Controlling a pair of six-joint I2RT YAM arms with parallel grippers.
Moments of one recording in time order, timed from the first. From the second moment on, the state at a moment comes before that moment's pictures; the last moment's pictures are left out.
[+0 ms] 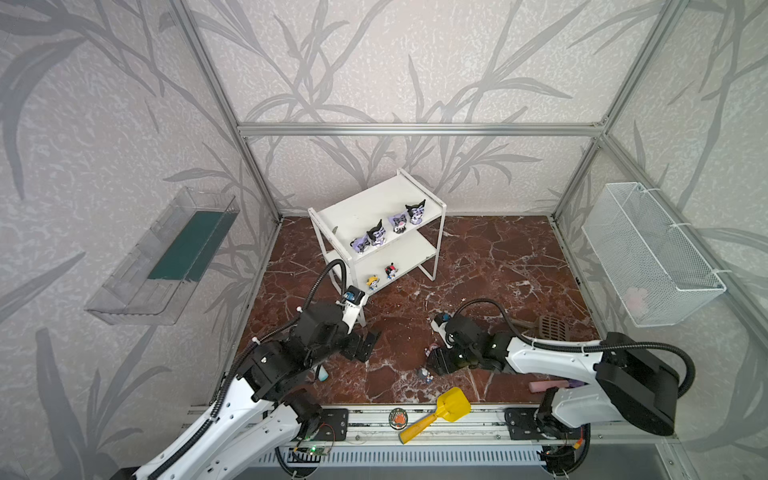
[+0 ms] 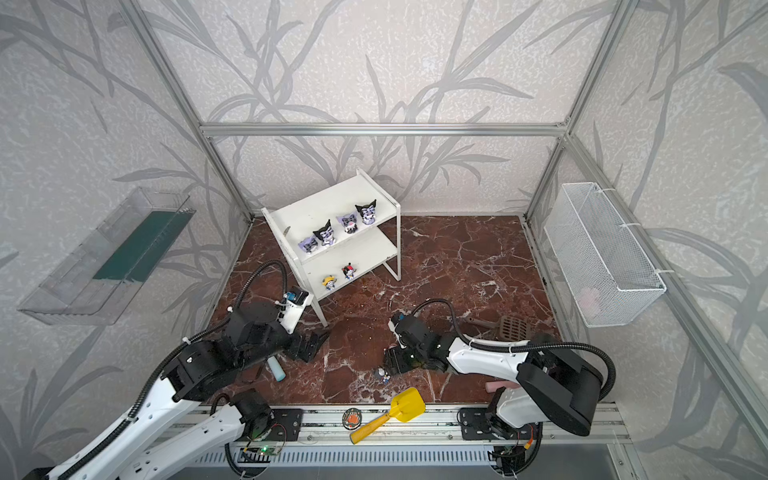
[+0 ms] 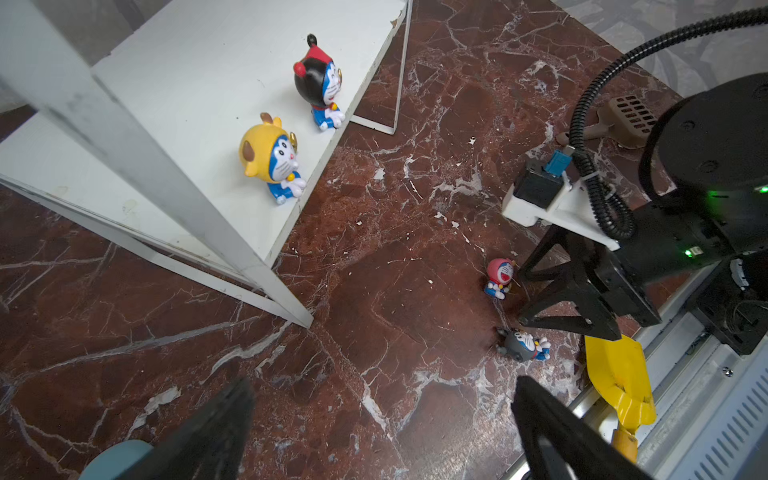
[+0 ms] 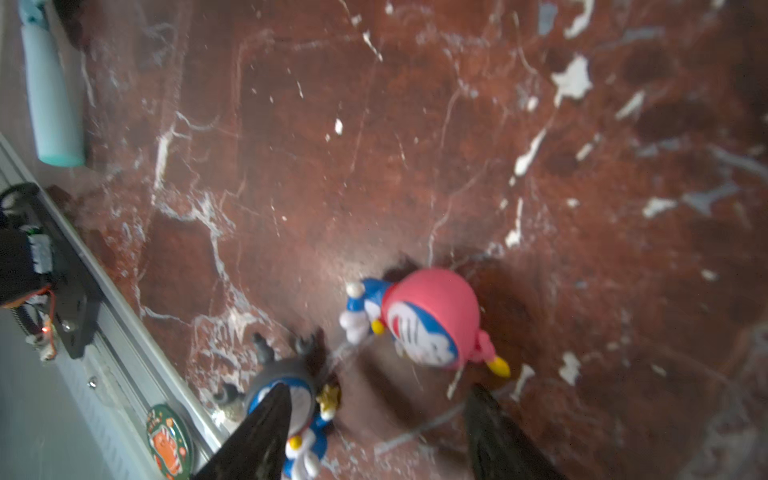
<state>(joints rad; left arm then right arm) -0.72 0.64 0.81 -0.83 -0.07 -0.15 0.93 1.42 0.55 -0.08 -0.22 0.64</state>
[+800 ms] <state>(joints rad) -0.73 0.64 0.81 -0.83 -0.08 -0.13 0.84 1.55 0.61 0.04 -0.26 0.66</state>
